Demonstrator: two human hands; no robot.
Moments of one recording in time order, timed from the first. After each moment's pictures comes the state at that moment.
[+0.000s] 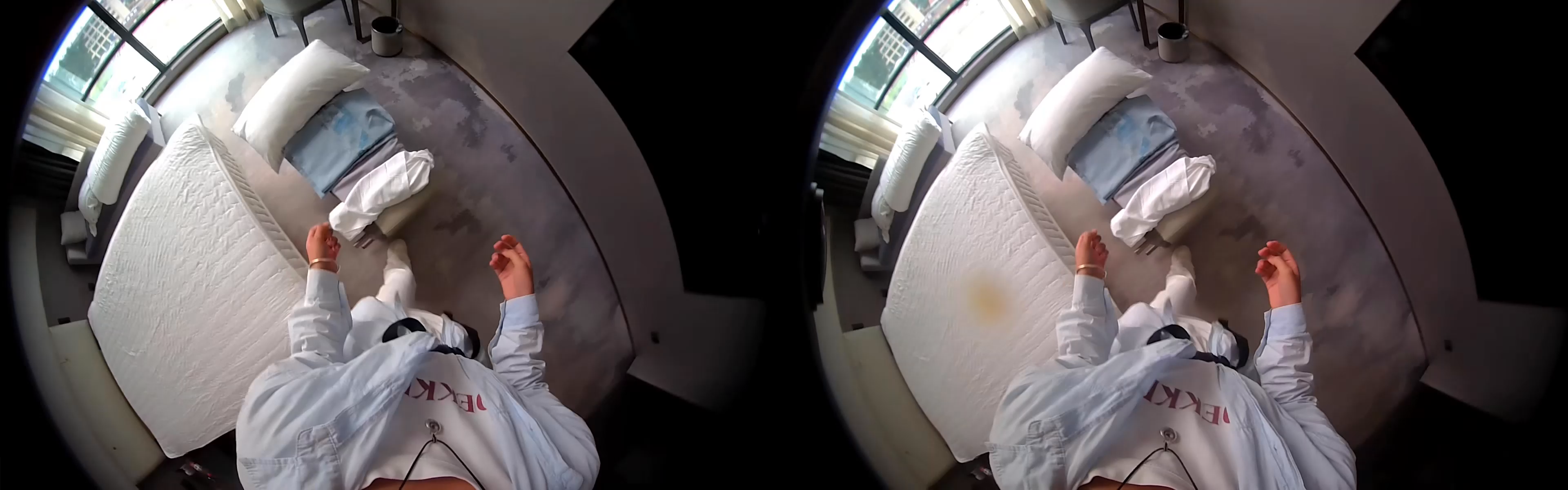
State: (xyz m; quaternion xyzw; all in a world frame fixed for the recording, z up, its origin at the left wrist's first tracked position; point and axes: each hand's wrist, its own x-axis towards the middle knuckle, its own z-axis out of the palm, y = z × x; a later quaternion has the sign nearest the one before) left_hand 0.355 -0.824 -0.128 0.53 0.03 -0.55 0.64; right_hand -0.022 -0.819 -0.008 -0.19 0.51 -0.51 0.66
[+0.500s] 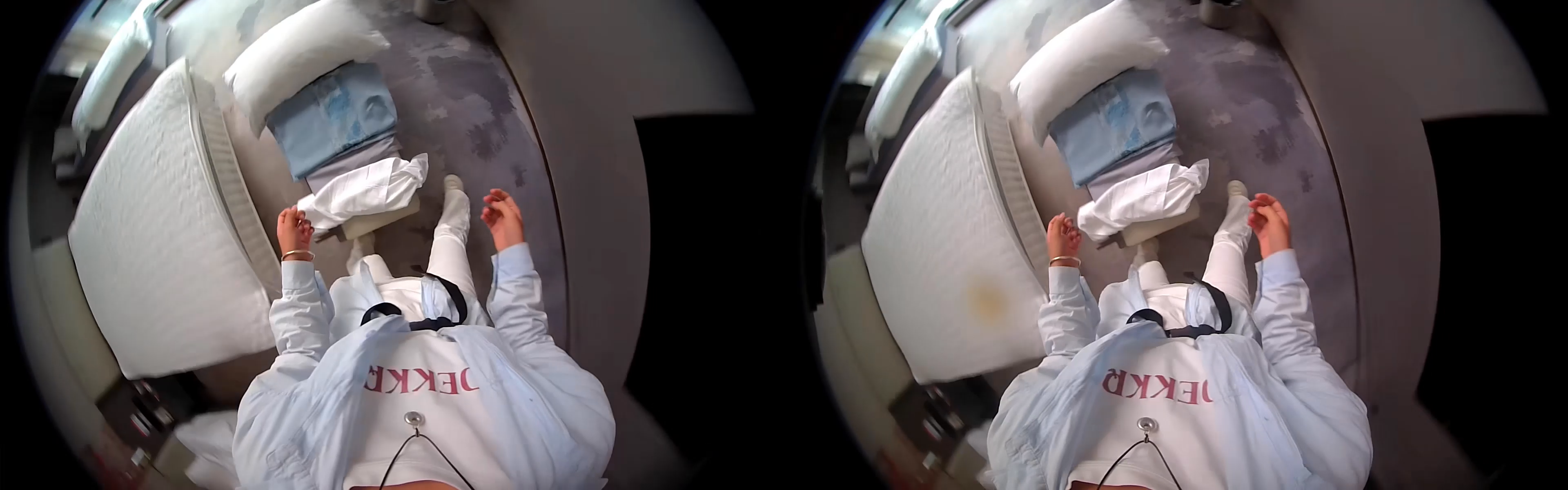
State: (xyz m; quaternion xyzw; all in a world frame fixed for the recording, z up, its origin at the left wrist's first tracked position) left_hand 0.305 -0.994 -0.146 0.57 0.13 -0.41 0.70; right_hand -0.058 -1.184 -0.092 -0.23 0.52 -0.34 0.75
